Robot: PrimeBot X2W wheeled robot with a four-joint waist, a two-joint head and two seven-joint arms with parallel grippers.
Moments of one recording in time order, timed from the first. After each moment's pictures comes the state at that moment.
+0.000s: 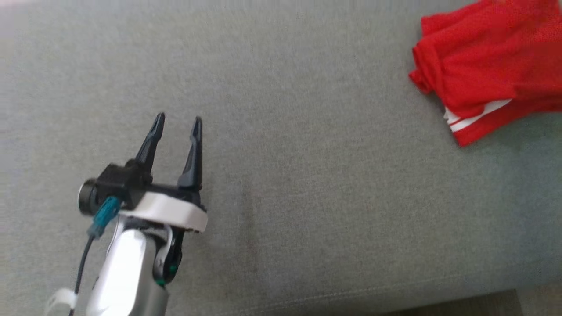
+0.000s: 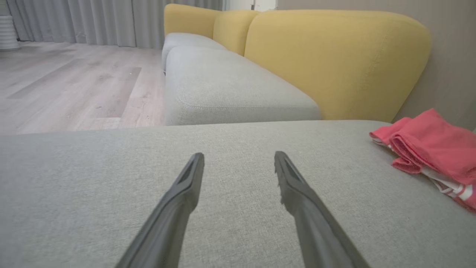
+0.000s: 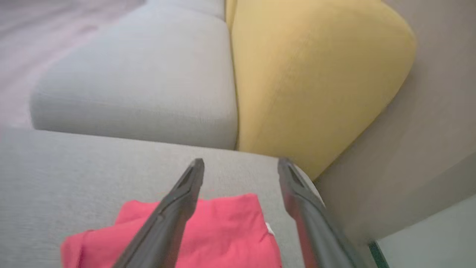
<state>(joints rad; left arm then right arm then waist) -0.25 0.04 -0.20 0.20 -0.16 -0.05 -0.25 -1.04 -0.58 0.39 0.81 0.41 0.12 0.20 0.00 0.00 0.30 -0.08</state>
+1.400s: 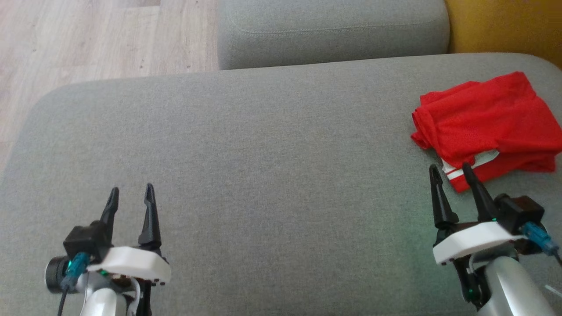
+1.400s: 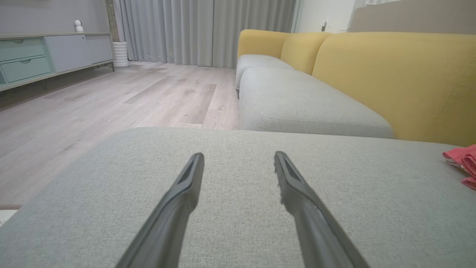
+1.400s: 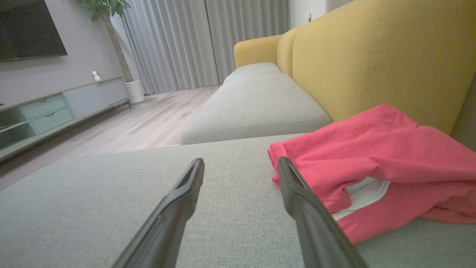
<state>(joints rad) -0.04 0.05 -0.02 0.27 -0.14 -0.01 -0.26 -0.15 -0.16 0.12 0.41 0.29 0.12 -0.23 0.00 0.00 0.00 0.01</state>
